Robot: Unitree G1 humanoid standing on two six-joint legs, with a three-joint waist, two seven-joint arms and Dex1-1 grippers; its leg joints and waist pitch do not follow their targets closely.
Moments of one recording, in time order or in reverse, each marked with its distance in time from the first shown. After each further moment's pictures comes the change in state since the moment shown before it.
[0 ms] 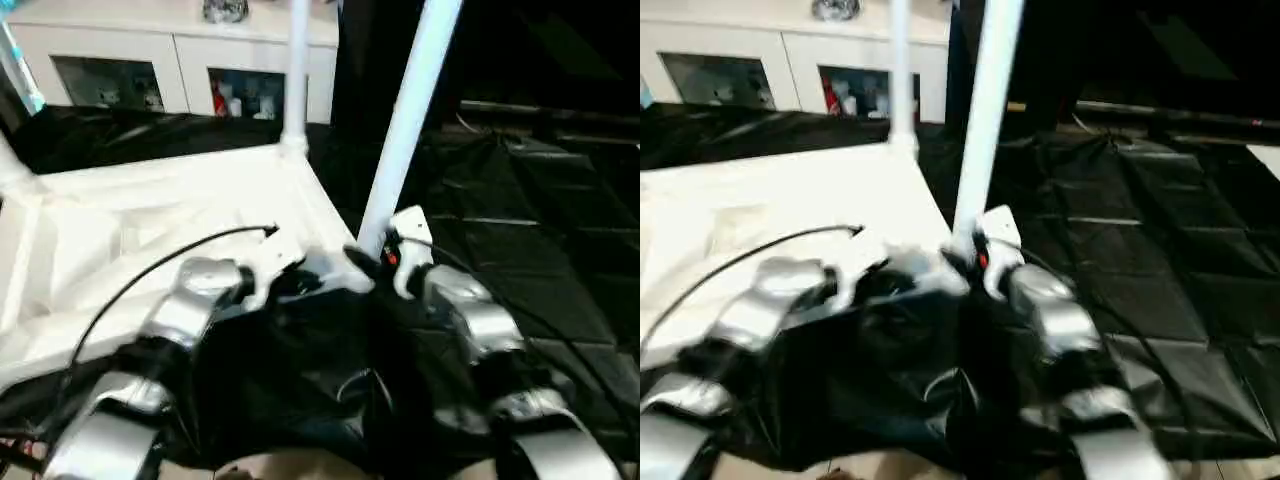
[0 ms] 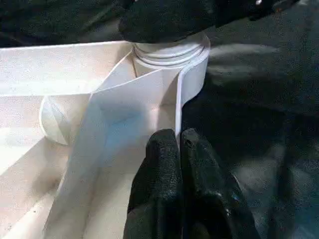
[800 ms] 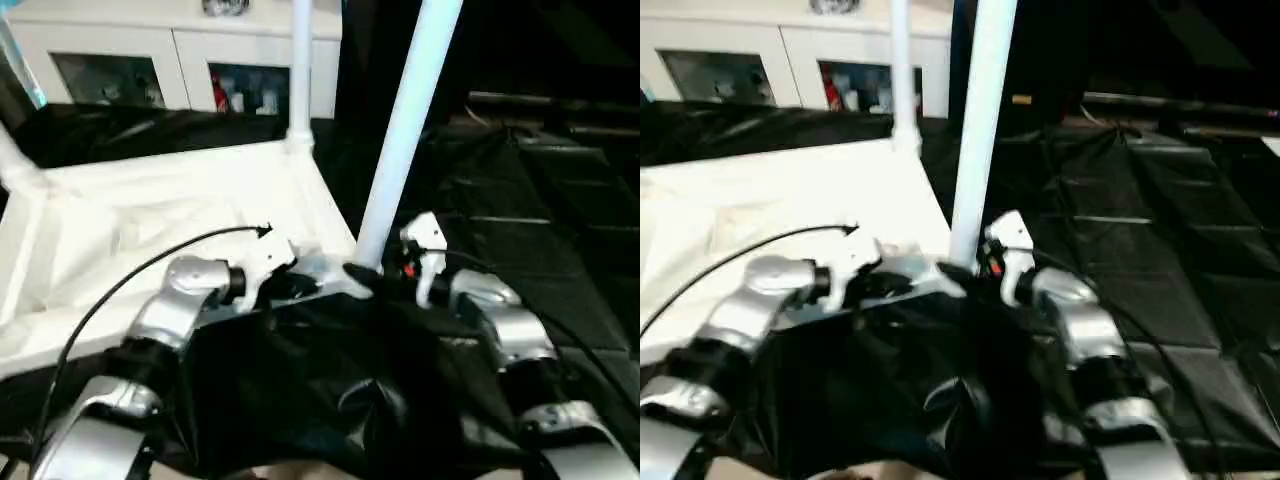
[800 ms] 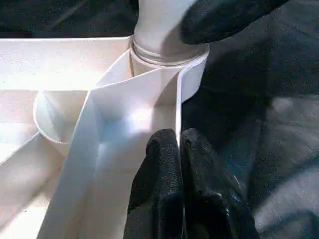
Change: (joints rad) left arm 0.052 0.097 0.018 -0.062 -0.061 -0.043 -0.244; right arm 0.091 -0.177 0.078 -0.142 0.051 -0.013 0.521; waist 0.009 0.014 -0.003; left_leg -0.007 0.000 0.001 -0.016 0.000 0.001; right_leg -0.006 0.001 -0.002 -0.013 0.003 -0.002
